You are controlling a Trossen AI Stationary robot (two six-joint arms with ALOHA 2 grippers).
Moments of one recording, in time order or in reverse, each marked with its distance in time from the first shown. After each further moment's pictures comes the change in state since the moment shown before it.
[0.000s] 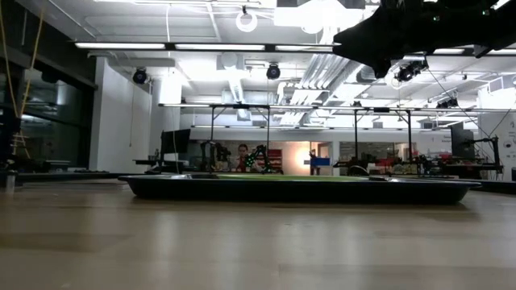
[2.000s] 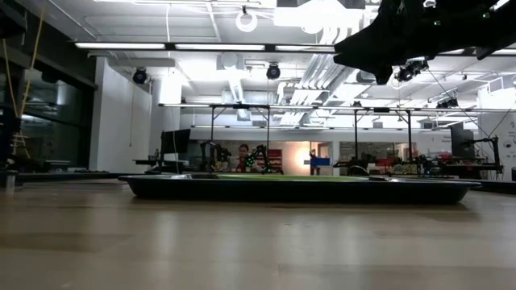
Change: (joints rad) left arm -0.131 0.131 -0.084 -0.330 0.003 -0.290; right arm 0.000 0.002 0.000 -0.062 -0.006 0.040
